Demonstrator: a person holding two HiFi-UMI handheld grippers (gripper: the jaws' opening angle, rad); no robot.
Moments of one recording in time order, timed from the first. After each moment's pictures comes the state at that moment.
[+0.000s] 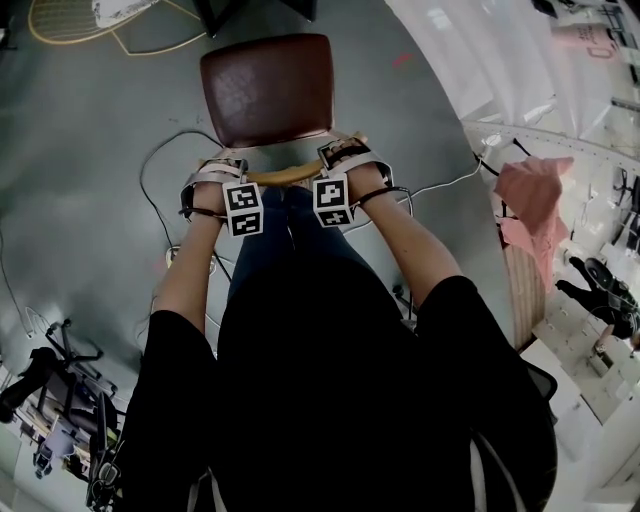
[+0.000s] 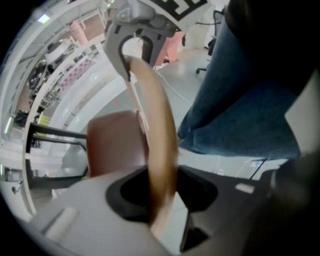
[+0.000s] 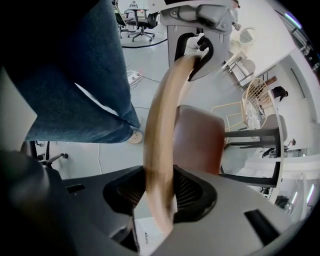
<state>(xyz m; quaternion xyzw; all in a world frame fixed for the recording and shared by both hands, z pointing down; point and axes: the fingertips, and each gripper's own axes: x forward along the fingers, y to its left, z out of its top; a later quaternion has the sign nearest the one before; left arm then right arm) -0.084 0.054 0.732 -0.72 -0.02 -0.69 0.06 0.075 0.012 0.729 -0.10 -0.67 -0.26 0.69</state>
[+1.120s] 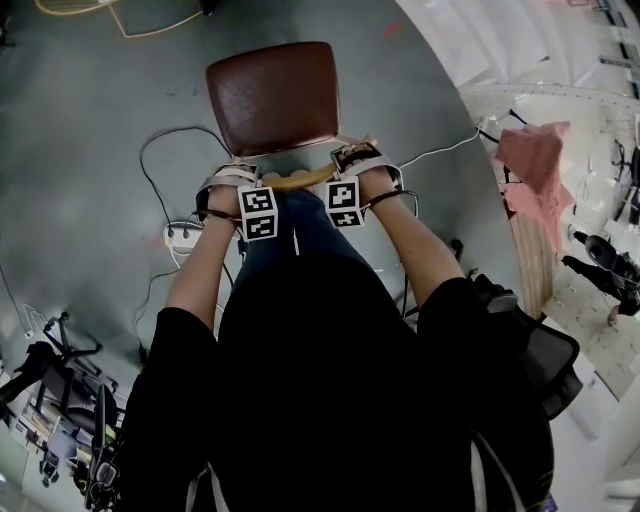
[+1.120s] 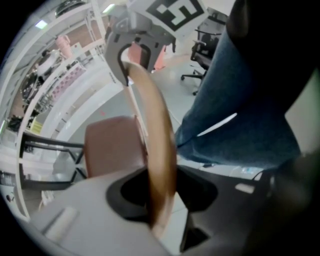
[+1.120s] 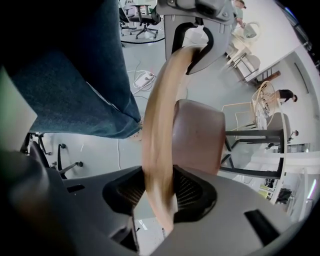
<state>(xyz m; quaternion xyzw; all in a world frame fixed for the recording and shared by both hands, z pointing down) -0.052 0.227 0.725 -0.74 -0.05 -0.66 0.05 0.107 0.182 0.729 -0.09 -0.66 -0.23 0.71</state>
